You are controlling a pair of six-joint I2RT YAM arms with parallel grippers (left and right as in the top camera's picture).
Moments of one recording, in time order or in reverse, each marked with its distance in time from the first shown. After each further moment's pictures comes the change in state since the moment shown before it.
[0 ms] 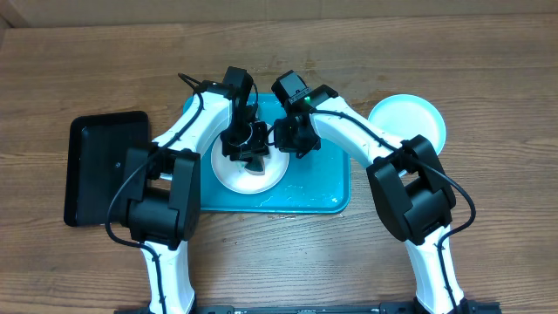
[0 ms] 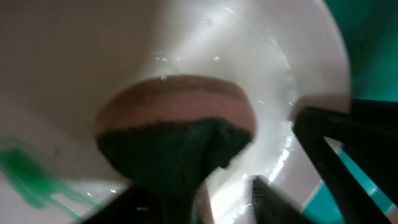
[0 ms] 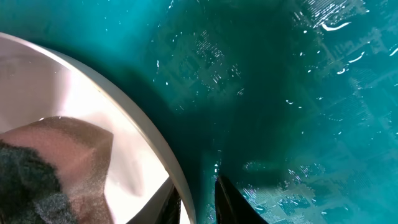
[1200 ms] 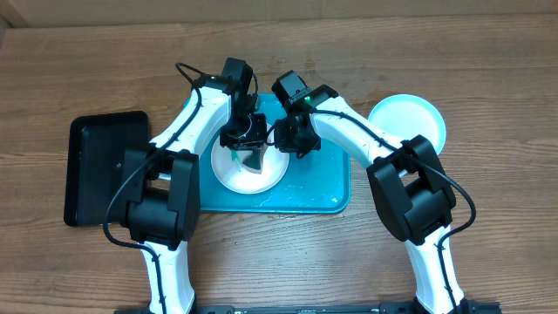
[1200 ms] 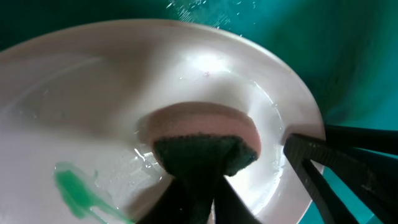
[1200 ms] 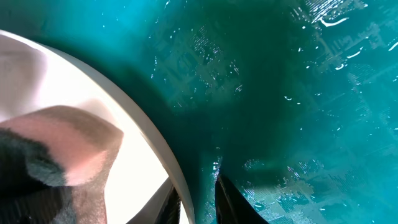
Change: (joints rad) left arm 0.000 -0.002 0.055 0.004 -0.067 0.032; right arm 0.000 0.000 0.000 -0.008 0.000 0.000
